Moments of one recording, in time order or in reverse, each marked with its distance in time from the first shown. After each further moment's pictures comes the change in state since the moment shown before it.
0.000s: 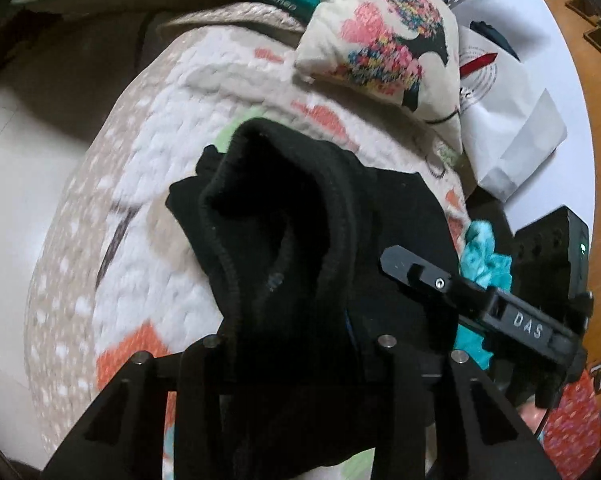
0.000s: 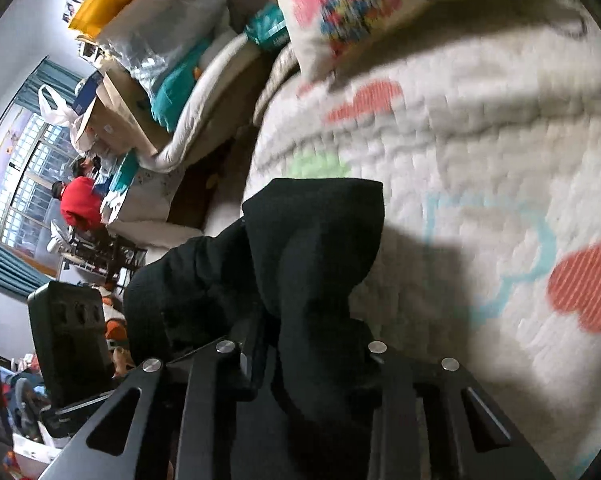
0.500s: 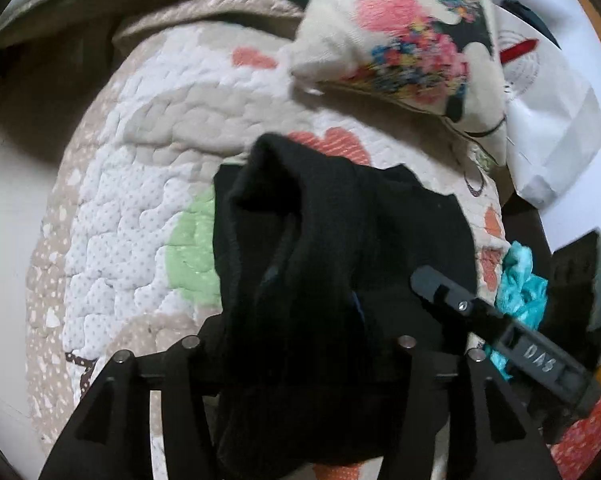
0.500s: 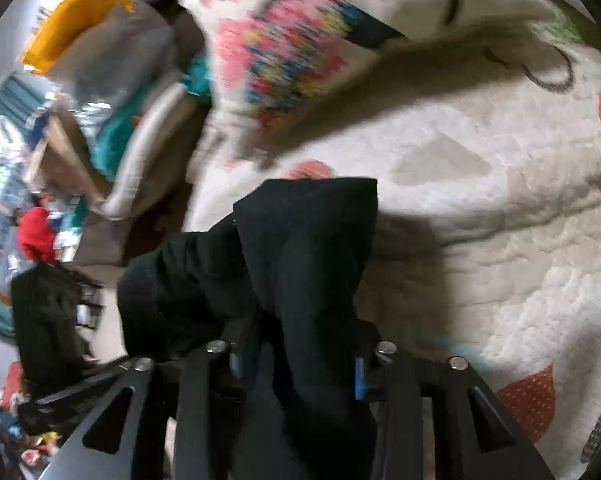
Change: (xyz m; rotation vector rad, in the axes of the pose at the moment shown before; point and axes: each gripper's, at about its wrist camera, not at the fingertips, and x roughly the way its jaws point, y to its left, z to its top) left arm 0.079 -0.001 0.082 0.021 0.085 0.071; right arm 0.022 -0.046 0.065 0.061 -0.068 -0.193
